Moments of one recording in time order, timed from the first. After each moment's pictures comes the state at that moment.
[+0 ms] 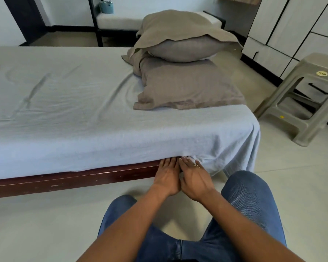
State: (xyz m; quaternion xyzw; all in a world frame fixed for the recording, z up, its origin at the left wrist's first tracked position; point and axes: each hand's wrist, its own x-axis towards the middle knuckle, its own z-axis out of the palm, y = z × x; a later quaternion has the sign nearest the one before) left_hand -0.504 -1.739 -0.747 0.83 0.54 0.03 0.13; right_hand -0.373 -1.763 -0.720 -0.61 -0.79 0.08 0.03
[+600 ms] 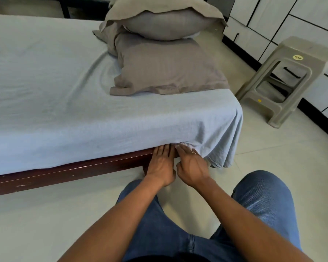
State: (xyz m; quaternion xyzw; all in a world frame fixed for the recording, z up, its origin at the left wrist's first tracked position) left_hand -0.475 -1.734 -0.761 0.85 0.51 0.04 0.11; right_hand -0.337 -1.762 -0.732 -0.66 -0.74 0.08 0.10
